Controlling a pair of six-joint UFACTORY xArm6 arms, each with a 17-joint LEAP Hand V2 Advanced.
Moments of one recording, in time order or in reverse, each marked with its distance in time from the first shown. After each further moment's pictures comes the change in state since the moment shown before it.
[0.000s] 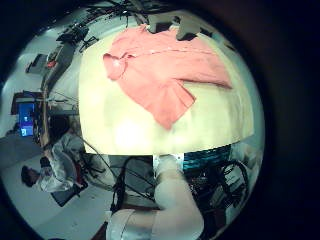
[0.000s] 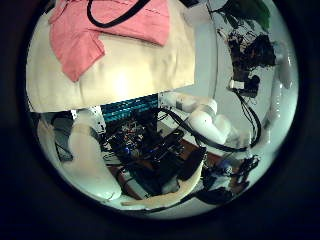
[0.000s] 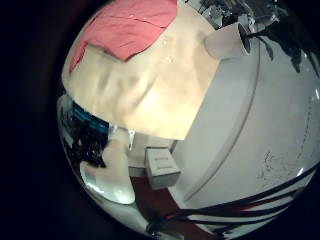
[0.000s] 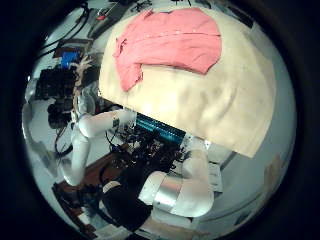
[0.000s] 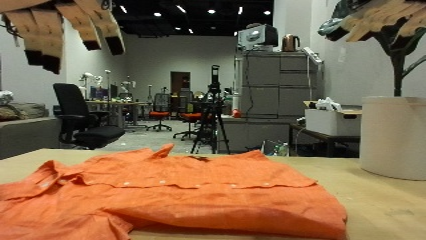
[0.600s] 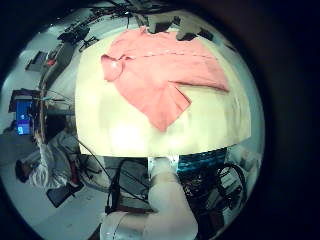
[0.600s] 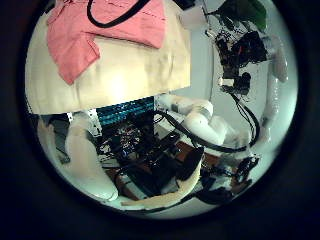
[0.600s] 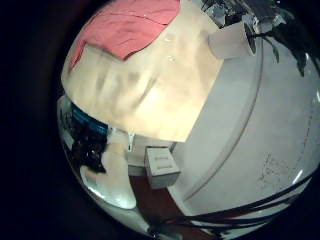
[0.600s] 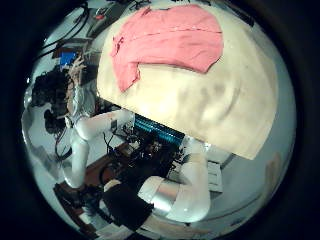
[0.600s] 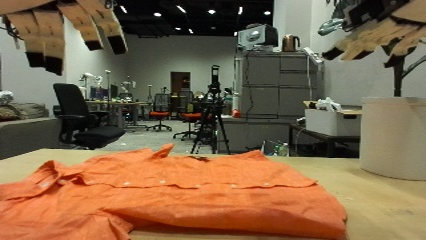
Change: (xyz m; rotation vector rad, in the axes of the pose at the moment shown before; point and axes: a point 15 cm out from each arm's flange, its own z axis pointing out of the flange) left arm -0.001 0.003 0.011 -0.002 0.018 -0.004; right arm 0.004 -0.019 0.018 -0.052 -0.014 -0.009
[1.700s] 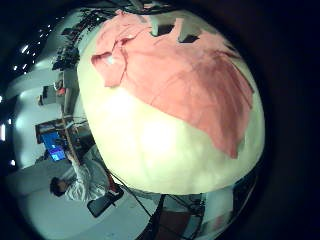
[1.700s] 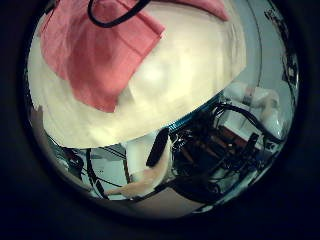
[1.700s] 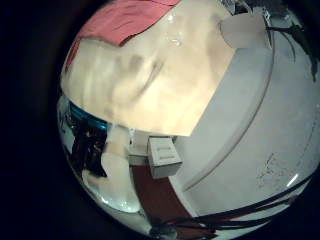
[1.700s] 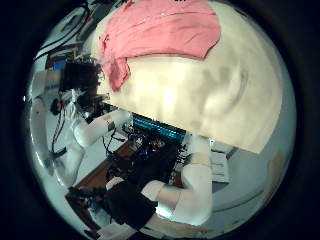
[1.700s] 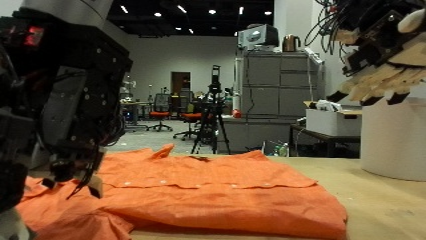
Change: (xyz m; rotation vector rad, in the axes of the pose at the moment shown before) left arm -0.090 -0.077 0.135 -0.144 -0.473 0.215; right arm 0.004 -0.021 0.040 -0.117 -0.035 0.034
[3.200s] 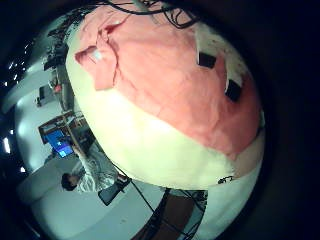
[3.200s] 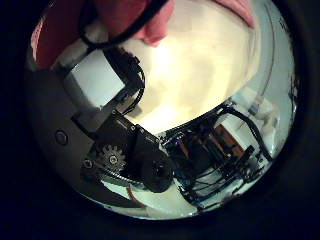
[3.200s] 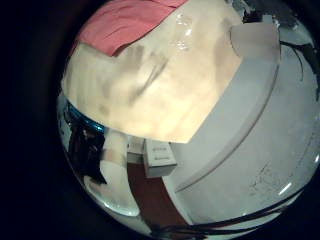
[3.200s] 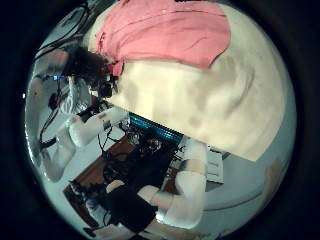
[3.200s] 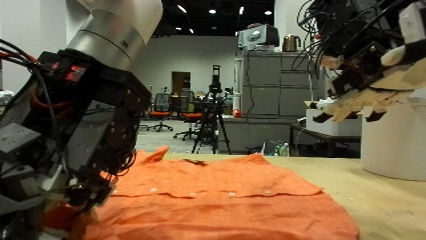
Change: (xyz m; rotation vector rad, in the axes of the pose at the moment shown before) left arm 0.000 -0.019 0.002 -0.189 -0.030 -0.022; right arm -0.001 -0.023 0.017 -0.035 0.016 -0.060
